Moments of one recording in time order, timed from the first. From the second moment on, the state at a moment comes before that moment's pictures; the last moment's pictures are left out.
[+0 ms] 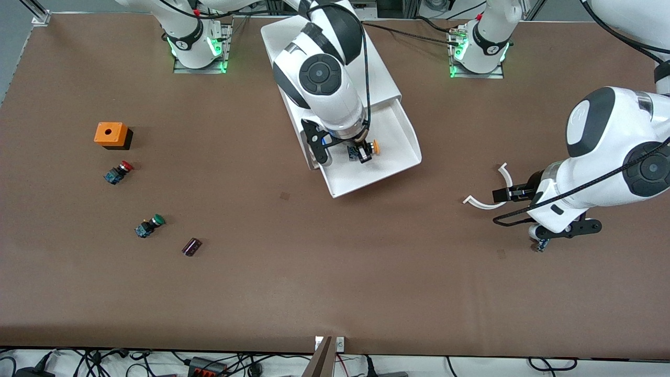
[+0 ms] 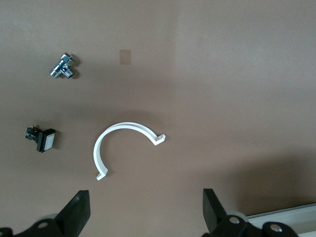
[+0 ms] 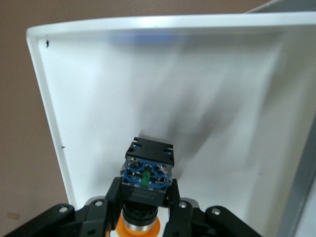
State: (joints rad) left arm 0.05 0.47 -0.25 -1.32 0.07 1.58 -0.34; right arm 0.81 0.70 0.00 -1.12 0.24 1.95 1.91
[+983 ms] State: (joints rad) left arm 0.04 0.47 -0.25 -1.31 0.06 1.58 -0.34; right arm 0.81 0.67 -0.06 -1.06 0.21 1.91 1.96
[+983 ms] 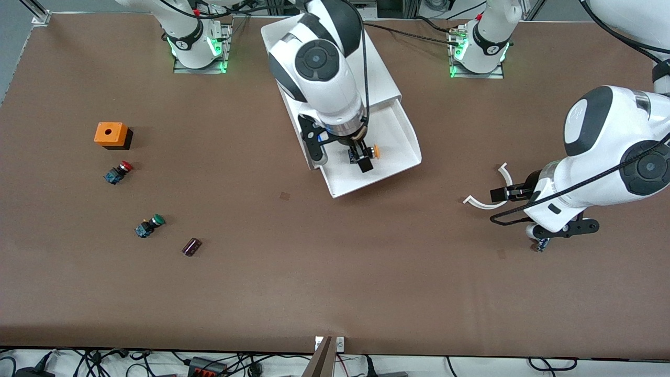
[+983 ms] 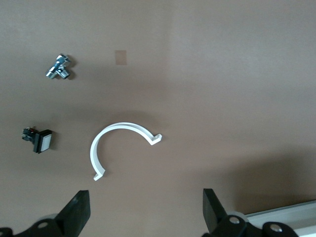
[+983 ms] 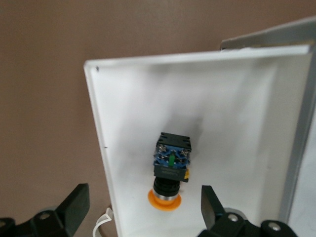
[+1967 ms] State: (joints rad) left arm -0.22 0.55 -0.26 -1.31 0.05 1.83 -0.87; right arm 0.52 0.58 -0.19 -1.08 0.20 1.61 0.97
